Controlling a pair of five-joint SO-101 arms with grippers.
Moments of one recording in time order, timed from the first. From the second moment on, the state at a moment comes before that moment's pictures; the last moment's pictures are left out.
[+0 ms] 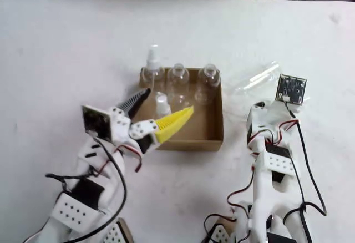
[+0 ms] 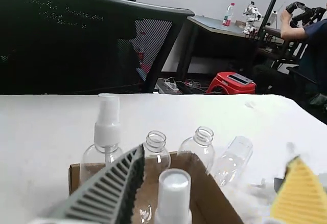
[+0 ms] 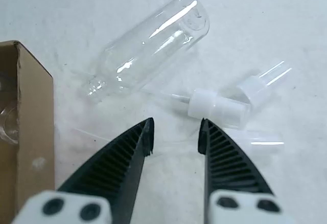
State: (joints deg) left arm 20.0 -79.8 85.6 11.0 14.3; right arm 11.6 -33.7 71.3 7.3 3.5
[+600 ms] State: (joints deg) left arm 9.8 -80.9 36.1 68.6 17.7; right arm 11.5 -33.7 71.3 7.1 3.5
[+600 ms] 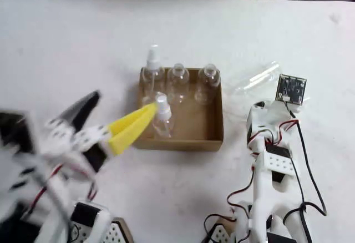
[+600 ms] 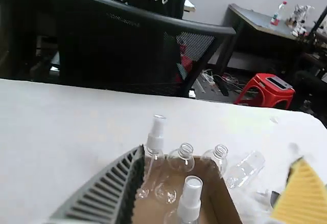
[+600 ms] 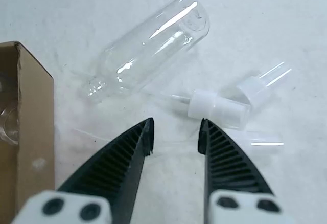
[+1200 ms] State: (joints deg) left arm -15.2 -53.3 14.8 83.4 -5.2; right arm 11.6 -33.7 71.3 7.1 3.5
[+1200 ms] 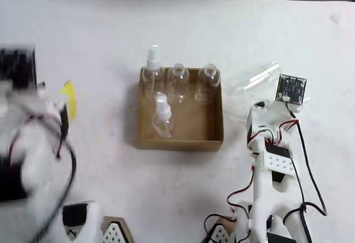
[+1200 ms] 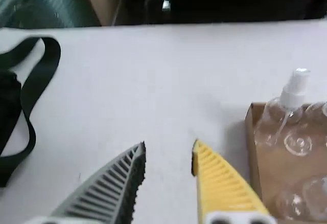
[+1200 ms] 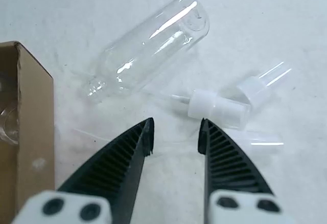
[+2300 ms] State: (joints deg) left arm -5.8 -6.6 42.3 34.2 5.8; right arm 12.7 -33.7 71.3 7.1 3.5
